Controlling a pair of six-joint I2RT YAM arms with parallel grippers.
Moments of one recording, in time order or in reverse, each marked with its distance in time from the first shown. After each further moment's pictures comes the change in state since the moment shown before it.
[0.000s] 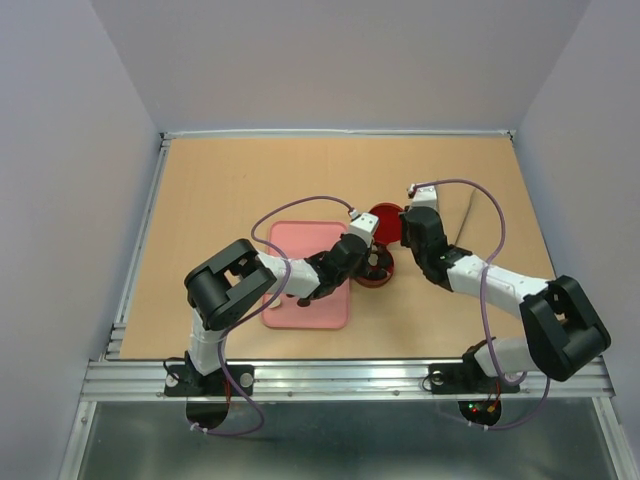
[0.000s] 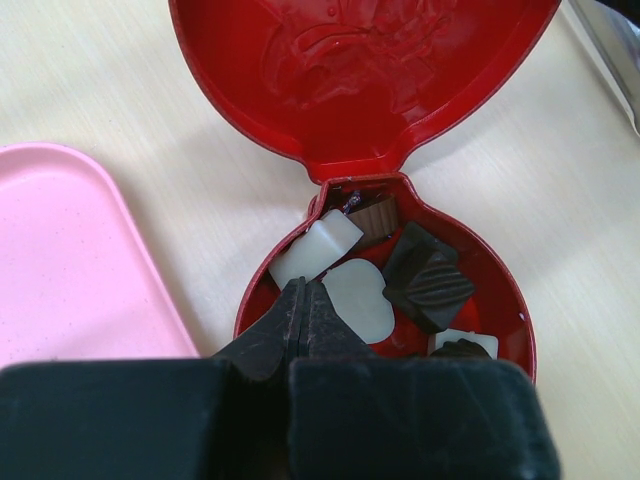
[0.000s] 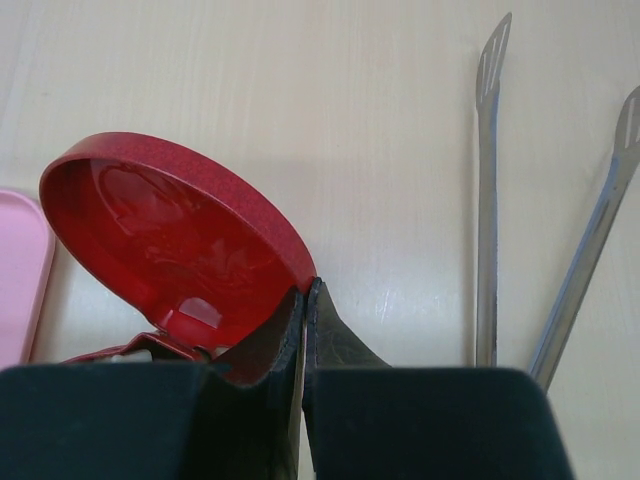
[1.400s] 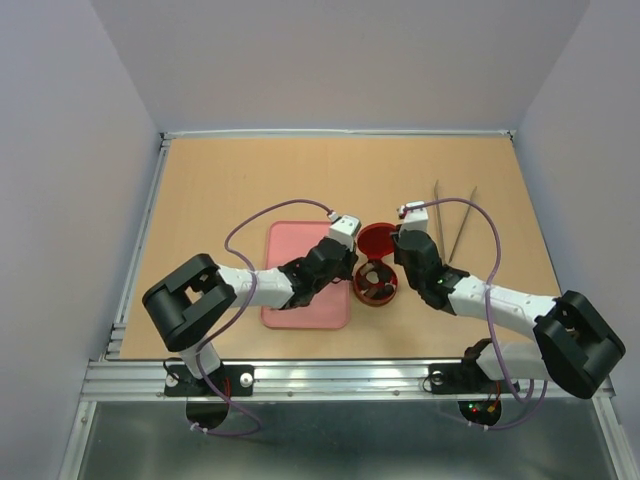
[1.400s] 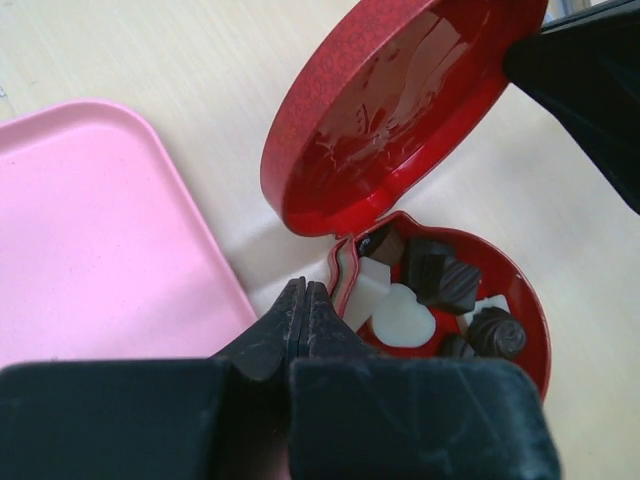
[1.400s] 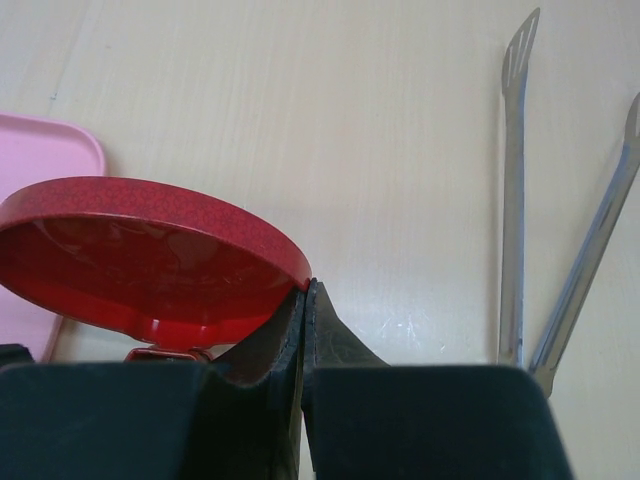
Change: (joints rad) left arm 0.008 -0.233 -0.183 0.002 0.057 -0.028; right arm 0.183 -0.113 -0.140 0.081 0.196 -0.025
